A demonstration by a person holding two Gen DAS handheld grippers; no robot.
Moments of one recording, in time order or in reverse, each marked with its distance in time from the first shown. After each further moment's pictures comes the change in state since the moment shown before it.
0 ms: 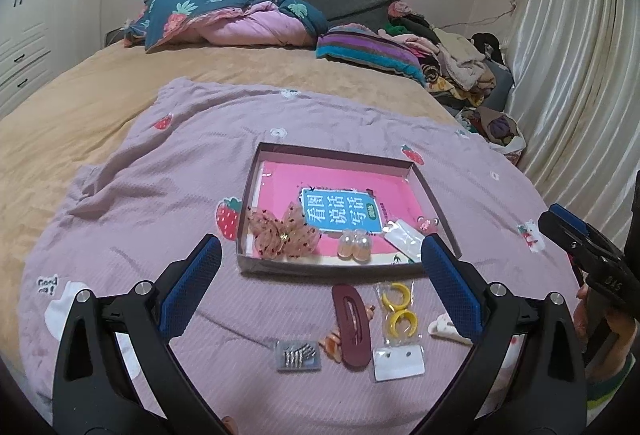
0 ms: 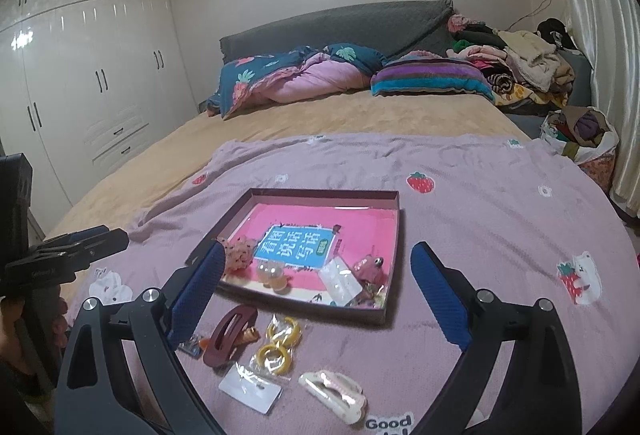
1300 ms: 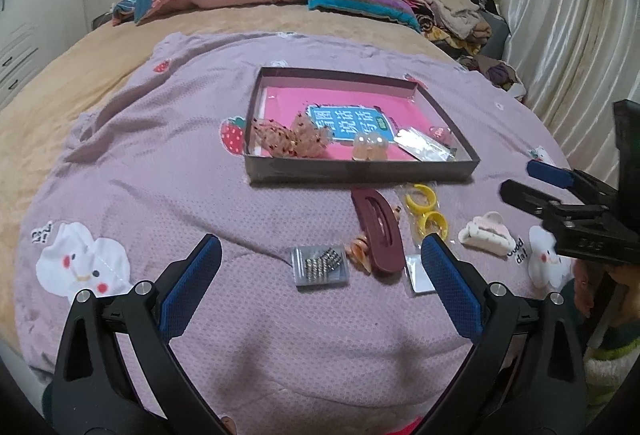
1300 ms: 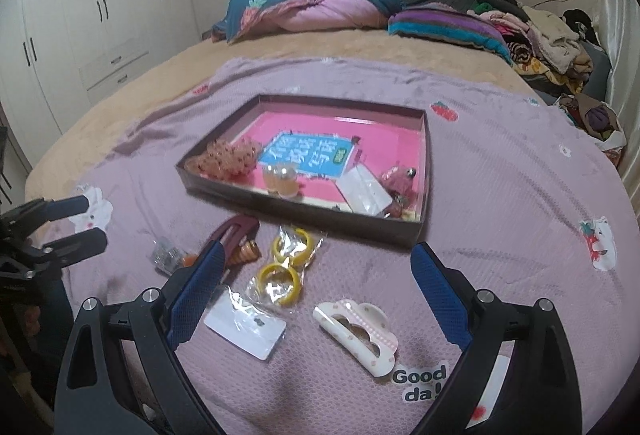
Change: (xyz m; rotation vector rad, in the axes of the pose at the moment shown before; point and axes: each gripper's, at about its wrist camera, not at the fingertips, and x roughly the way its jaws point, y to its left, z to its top) left arm 0.009 0.012 -0.078 0.082 0.143 -0.002; right arm 0.051 0.030 -0.065 -0.111 0.237 -0.028
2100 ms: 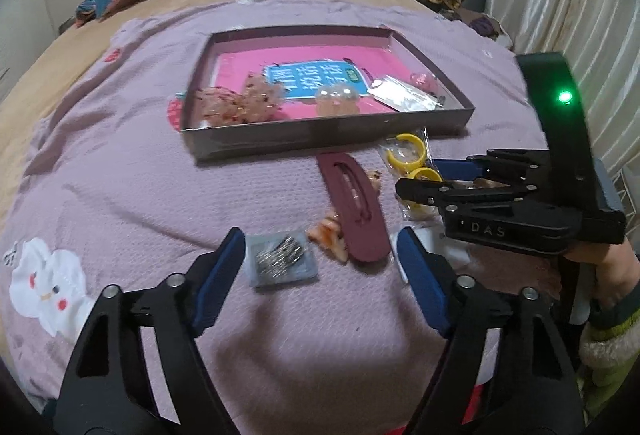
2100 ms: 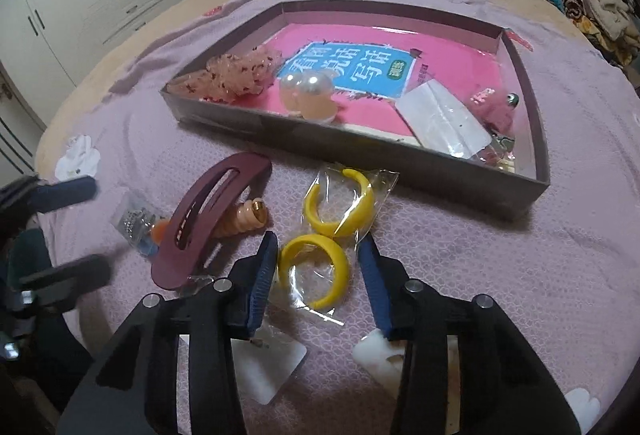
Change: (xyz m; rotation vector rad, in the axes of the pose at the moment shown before) left arm 0.057 -0.035 -0.002 0.116 0.135 -0.033; right arm 0.101 0.010 -0.013 -0.018 0.232 0.138
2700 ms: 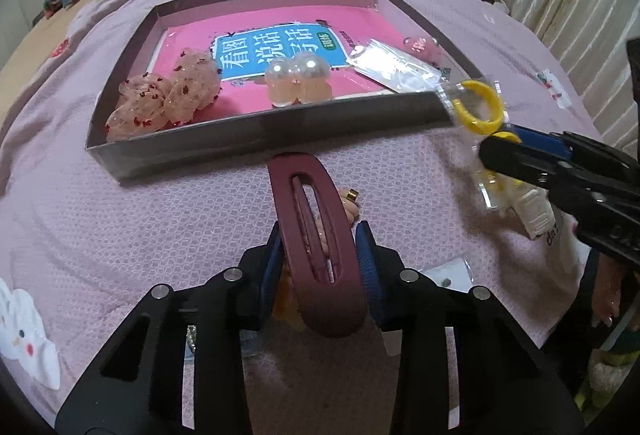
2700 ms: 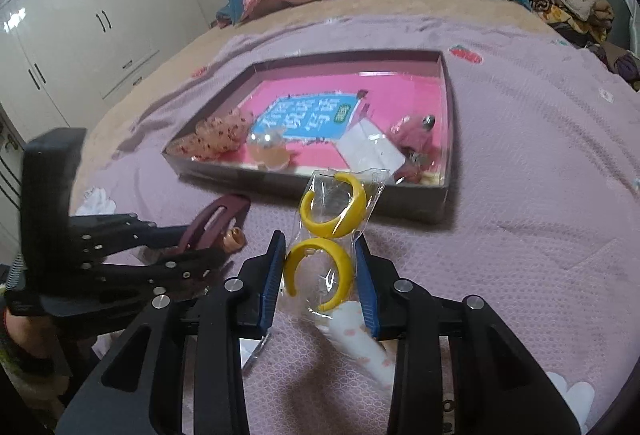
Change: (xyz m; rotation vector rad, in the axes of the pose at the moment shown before) left arm 0.062 -0.015 0.025 0.019 0.123 -0.037; right arm -0.057 -0.040 -0.010 0.110 -0.162 0.033
